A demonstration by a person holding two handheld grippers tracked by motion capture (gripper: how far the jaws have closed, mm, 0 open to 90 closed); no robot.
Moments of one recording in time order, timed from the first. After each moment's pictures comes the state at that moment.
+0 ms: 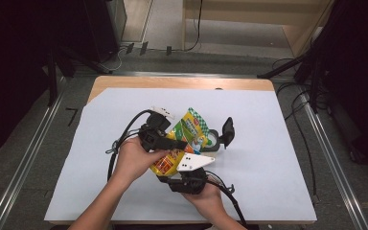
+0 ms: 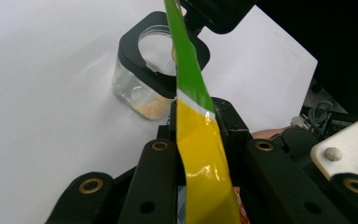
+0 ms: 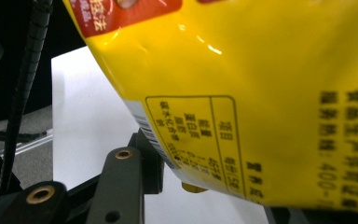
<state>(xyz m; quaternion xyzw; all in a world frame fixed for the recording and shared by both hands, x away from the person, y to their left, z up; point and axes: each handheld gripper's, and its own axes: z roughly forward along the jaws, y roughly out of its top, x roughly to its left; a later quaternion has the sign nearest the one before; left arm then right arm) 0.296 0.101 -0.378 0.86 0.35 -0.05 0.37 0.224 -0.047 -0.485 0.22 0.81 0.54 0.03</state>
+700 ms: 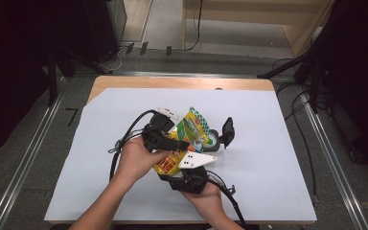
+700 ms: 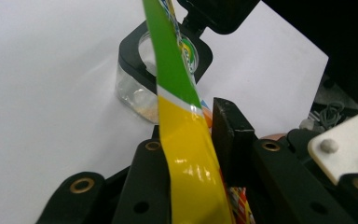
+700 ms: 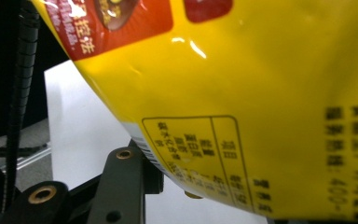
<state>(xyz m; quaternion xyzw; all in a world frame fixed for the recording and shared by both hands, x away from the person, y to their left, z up) 0.294 0.093 -0.377 0.87 0.34 -0.03 0.35 0.224 -0.049 -0.484 0.26 0.80 0.54 0.02</state>
